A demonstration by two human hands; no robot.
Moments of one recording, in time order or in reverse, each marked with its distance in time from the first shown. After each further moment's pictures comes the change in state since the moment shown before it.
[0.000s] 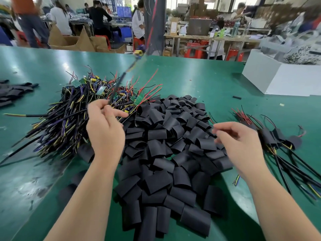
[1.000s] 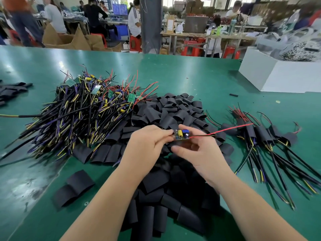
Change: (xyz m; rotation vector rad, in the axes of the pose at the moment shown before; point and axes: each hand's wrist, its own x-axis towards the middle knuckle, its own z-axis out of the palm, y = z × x) left_hand -0.048 0.030 0.020 0.107 -0.647 0.373; right_hand -0.026 0.002 0.050 0.236 -0.390 0.058
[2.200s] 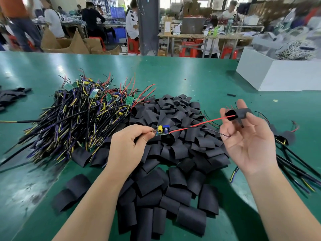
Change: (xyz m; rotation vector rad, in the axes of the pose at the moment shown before) left_hand -0.002 -0.026 -0.010 -0.067 0.167 -0.105; right_hand 0.004 -0.027 -0.070 1.113 0.245 -0.027
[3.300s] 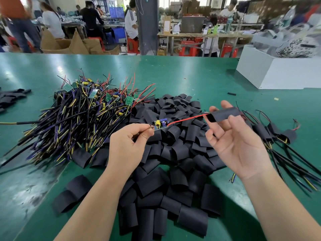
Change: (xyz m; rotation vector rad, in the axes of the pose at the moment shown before) left_hand -0.001 0.005 0.001 -0.147 0.041 -0.186; right_hand -0.005 0.015 -0.001 -0.177 -0.283 0.098
